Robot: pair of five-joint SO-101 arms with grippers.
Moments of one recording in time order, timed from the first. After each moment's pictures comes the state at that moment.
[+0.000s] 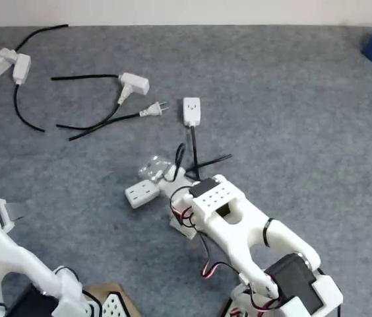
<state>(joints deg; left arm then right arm) -60.1 -27.5 52.1 50.5 -26.3 -37.3 -9.8 48.8 48.1 17.4</state>
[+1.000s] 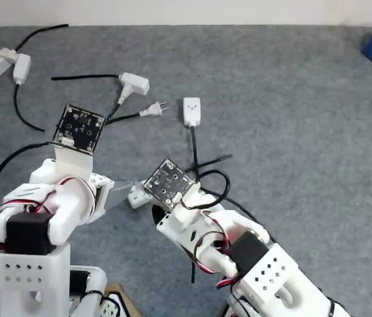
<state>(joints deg) -4.1 -63.3 39.7 81.4 -14.9 -48.3 -62.5 63.5 46.9 9.1</state>
